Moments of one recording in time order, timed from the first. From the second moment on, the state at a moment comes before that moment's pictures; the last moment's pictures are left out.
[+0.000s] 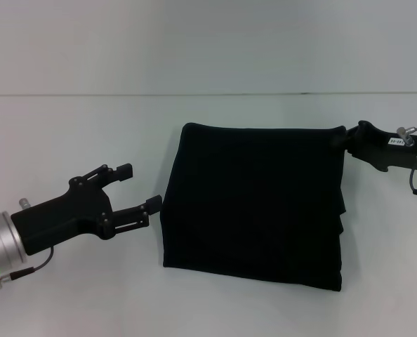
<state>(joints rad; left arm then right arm) -0.45 -2.11 0.49 0.49 1.90 1.51 -1.07 0.76 1.98 -0.64 -0.32 -2.03 -0.93 2.37</state>
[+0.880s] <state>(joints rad) -0.46 -2.11 0.49 0.47 1.90 1.50 -1.07 0.70 1.95 -0.62 -0.34 -1.92 -0.95 2.35</state>
